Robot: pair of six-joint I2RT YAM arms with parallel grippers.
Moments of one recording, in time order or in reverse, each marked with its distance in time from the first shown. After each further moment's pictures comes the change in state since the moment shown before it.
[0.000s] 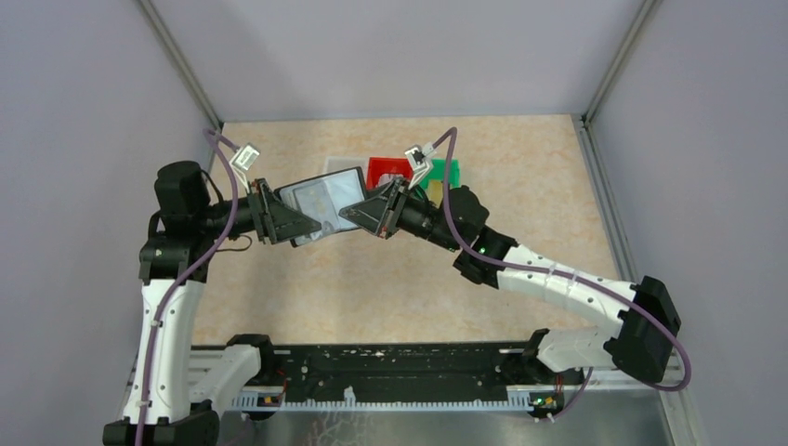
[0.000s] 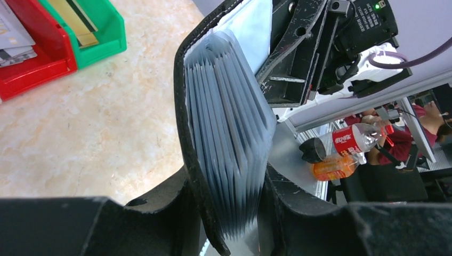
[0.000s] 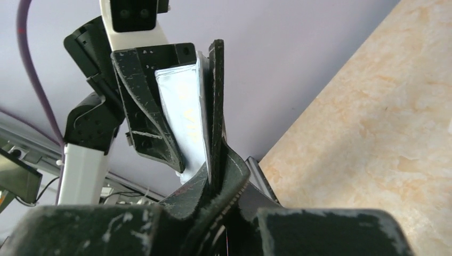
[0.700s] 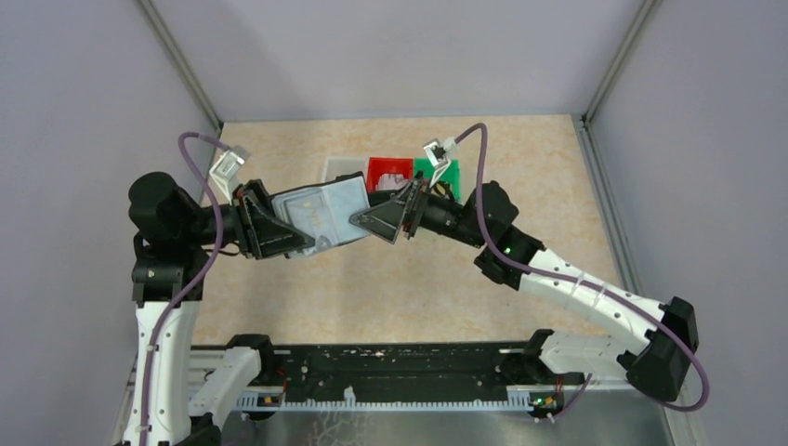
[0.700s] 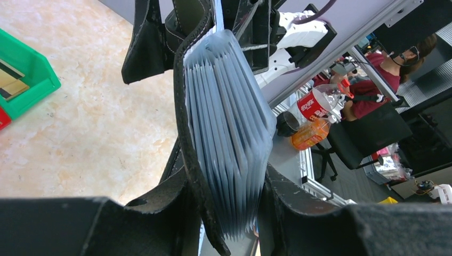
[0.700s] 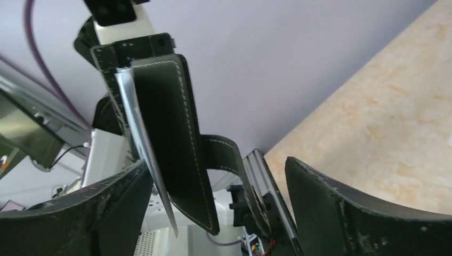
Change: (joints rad) left arm 0.000 -0.087 -0.013 0.280 0.232 -0.189; right arm -0.065 -0.128 -0.009 -0.103 -0.126 -0.072
